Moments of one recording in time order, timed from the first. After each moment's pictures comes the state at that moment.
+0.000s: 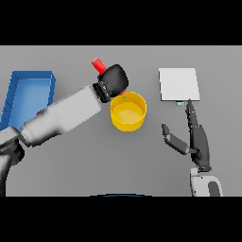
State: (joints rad) left arm -1.16 0.29 -1.06 -0.85 -1.07 -0.31 0.05; right arm 0.13 -0.02 0.11 -1.72 0.24 -0.09 -0.07
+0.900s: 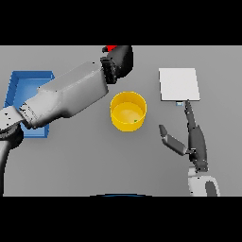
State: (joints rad) left arm -1.42 0.31 -1.26 -0.75 -1.14 -0.31 -0.10; right arm 0.13 -0.02 0.13 -1.70 0.30 -0.12 -0.09
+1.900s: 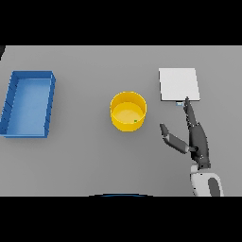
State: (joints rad) left arm -1.35 0.65 -0.53 -0.44 -0.36 -0.02 0.17; right arm 0.10 -0.04 0.11 -1.66 0.23 -0.07 -0.14
